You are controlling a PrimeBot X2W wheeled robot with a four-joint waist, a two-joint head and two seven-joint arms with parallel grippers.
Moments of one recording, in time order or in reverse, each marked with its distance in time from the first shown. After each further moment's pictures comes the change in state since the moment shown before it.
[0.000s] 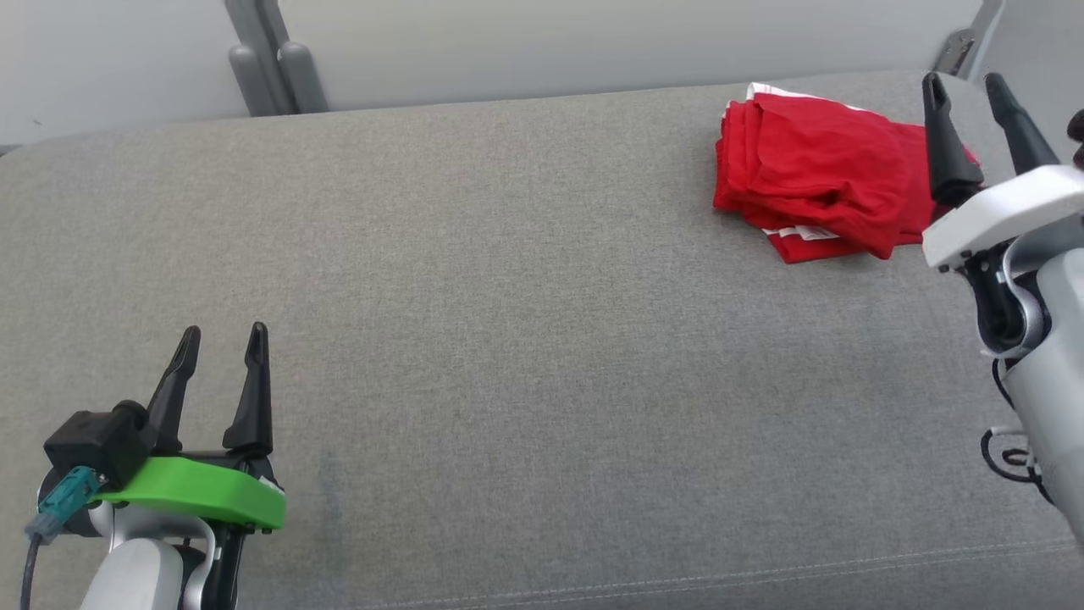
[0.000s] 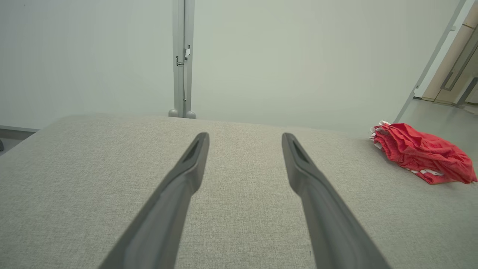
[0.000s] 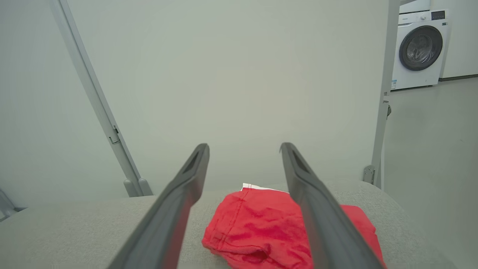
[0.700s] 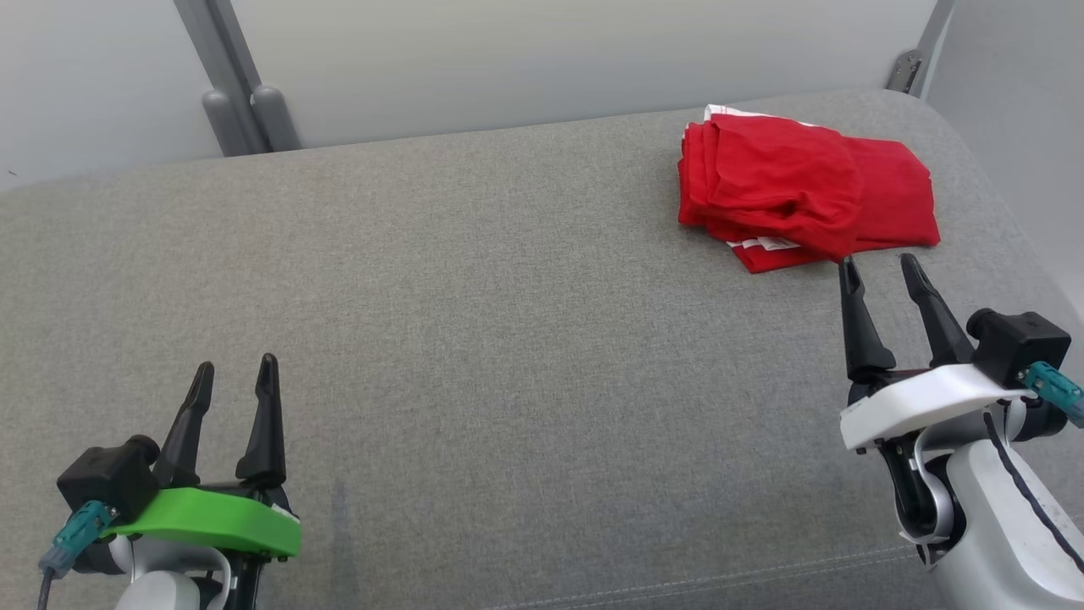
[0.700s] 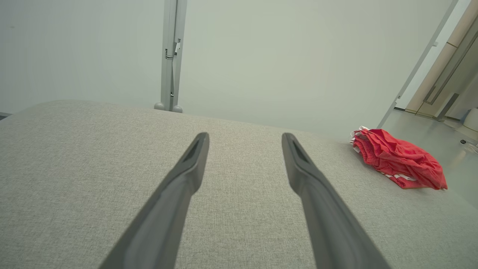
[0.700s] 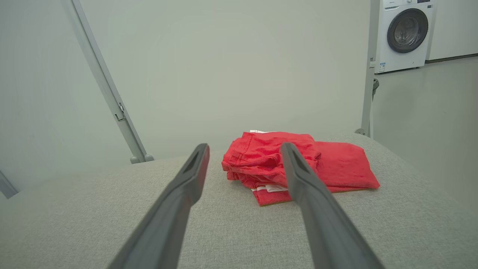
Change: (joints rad) left arm 0.067 -0.058 0.035 -0.015 -0.017 -0.001 0.000; right arm 0.469 0.142 -0.083 -0.400 -0.159 -0.123 0.000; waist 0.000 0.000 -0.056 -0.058
